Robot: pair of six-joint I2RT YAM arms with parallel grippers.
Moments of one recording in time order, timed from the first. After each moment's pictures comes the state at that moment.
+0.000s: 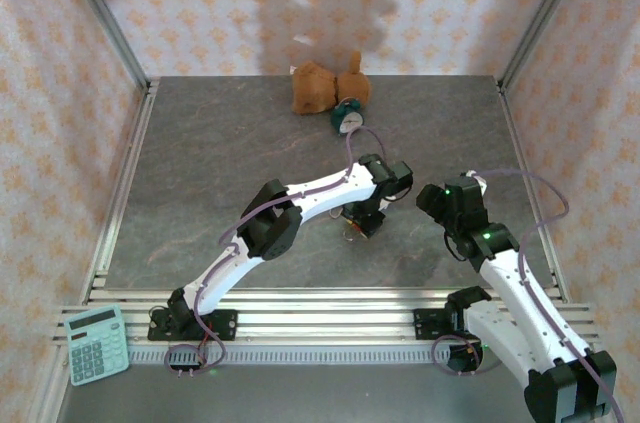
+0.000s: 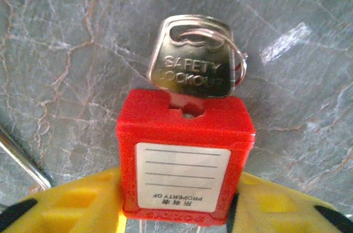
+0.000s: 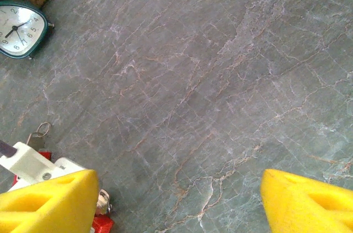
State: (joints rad) left arm -0.93 2.46 2.18 -1.36 -0.01 -0.26; right arm 0.25 0.76 0.57 -0.59 0.17 0.73
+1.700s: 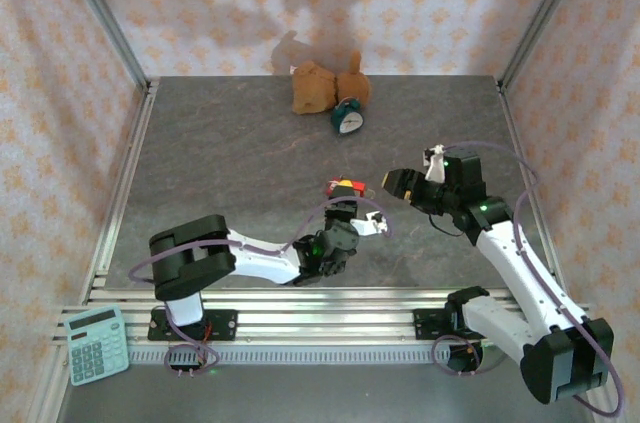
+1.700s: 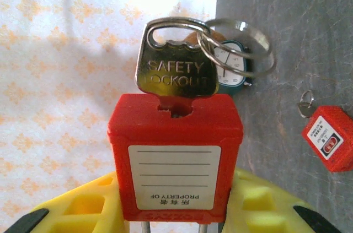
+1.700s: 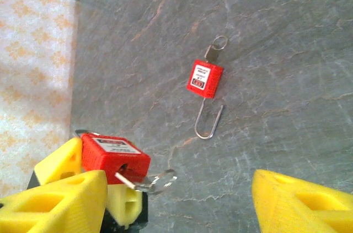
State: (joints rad) left arm -1.18 1.78 0.81 0.80 -1.07 1.36; right arm 0.25 0.95 0.76 -0.51 -0.50 0.67
